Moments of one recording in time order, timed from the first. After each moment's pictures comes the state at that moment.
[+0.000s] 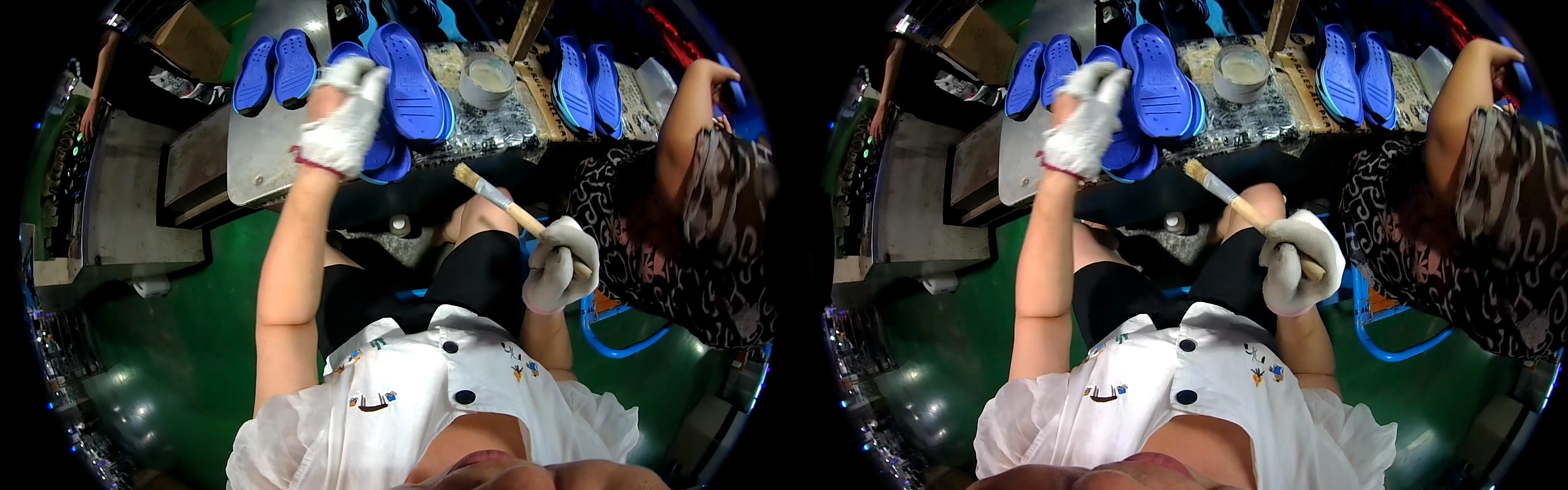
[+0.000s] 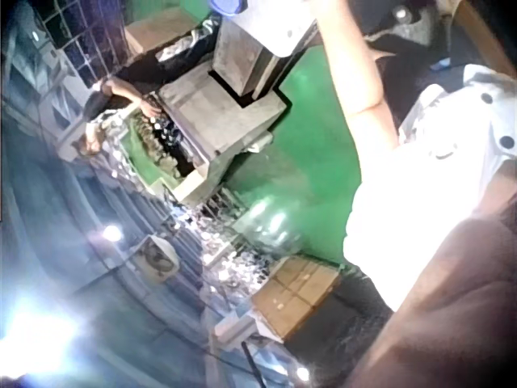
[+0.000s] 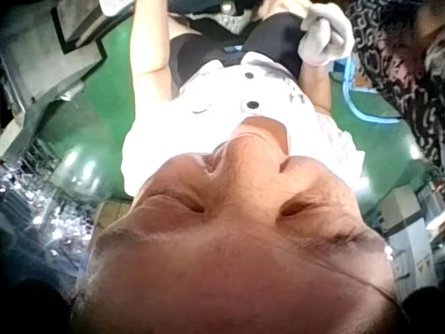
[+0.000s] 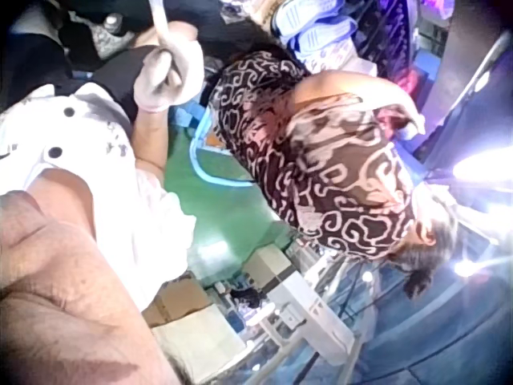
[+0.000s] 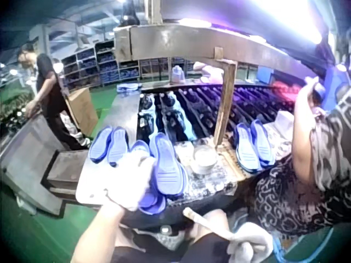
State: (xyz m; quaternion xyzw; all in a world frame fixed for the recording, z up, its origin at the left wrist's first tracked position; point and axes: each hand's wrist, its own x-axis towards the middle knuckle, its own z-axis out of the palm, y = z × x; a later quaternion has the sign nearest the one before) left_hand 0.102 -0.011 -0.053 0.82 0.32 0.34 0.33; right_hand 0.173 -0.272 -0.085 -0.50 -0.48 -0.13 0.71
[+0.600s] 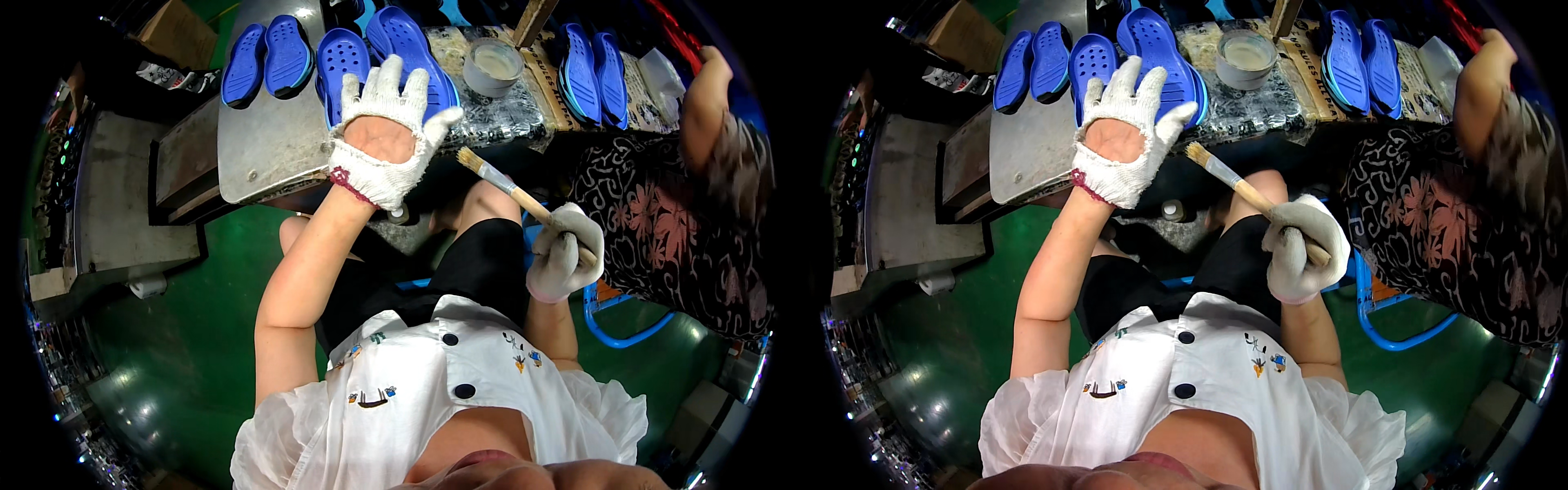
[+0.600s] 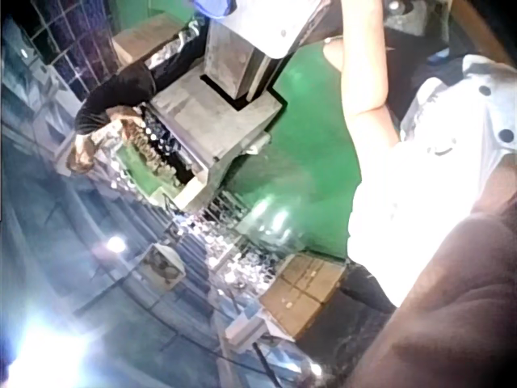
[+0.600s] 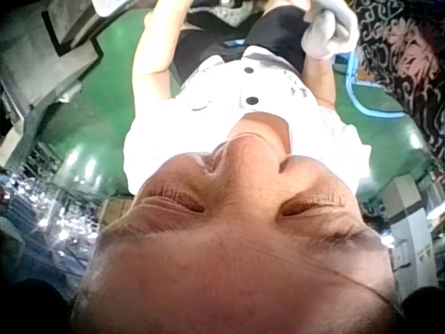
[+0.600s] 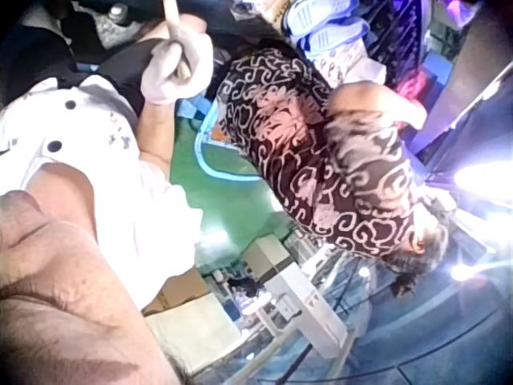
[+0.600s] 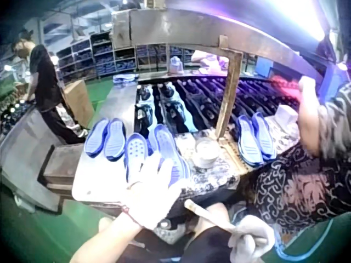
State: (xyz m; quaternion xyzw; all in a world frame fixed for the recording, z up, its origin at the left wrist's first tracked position) left_hand 0.097 -0.045 -0.085 0.94 0.17 0.30 -0.02; right_hand 0.167 -0.260 -0.089 -0.55 -0.43 -0.12 0.71
